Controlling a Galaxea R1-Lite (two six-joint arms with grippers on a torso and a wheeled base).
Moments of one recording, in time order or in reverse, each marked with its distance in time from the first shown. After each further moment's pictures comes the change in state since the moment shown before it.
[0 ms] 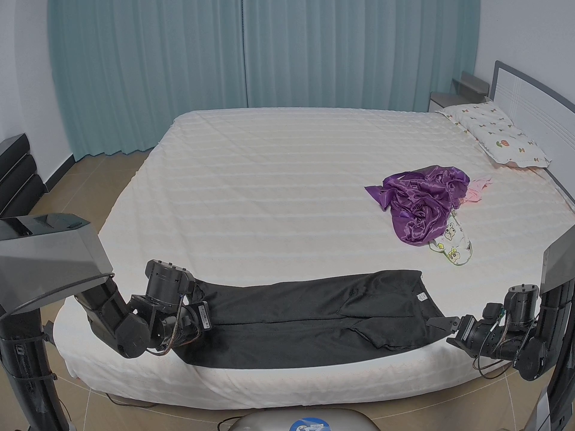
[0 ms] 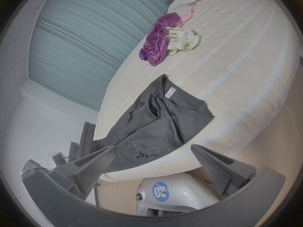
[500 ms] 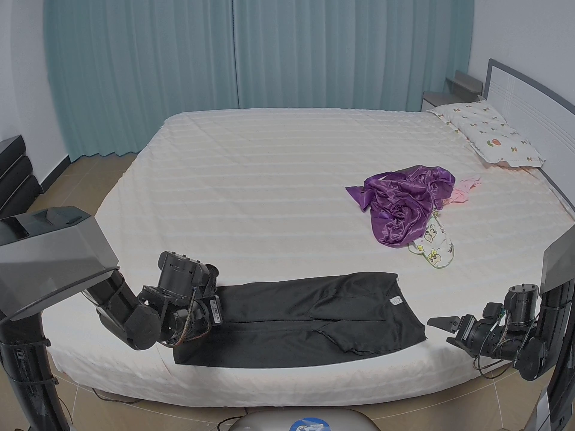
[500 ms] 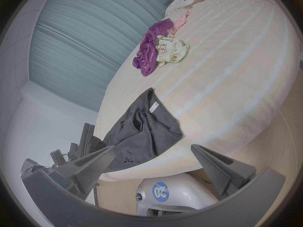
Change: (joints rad) left arm -0.048 -0.007 -0.094 0.110 0.006 -0.003; right arm 0.000 -0.001 0.000 0.000 0.000 0.000
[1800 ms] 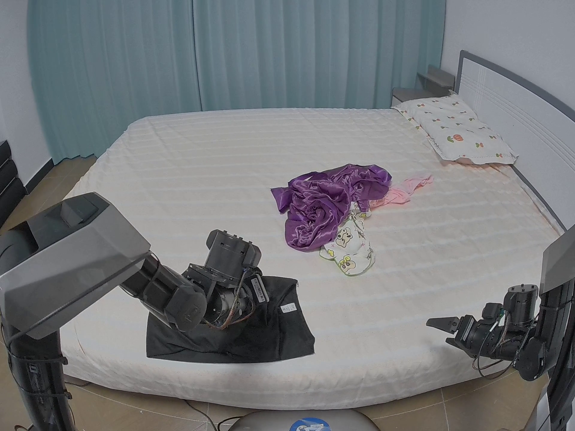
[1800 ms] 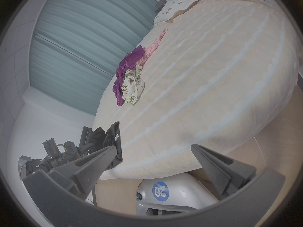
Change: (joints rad) left arm -0.143 0.060 -0.320 0.240 0.020 -0.246; right arm 0.013 0.001 0.000 0.000 0.000 0.000
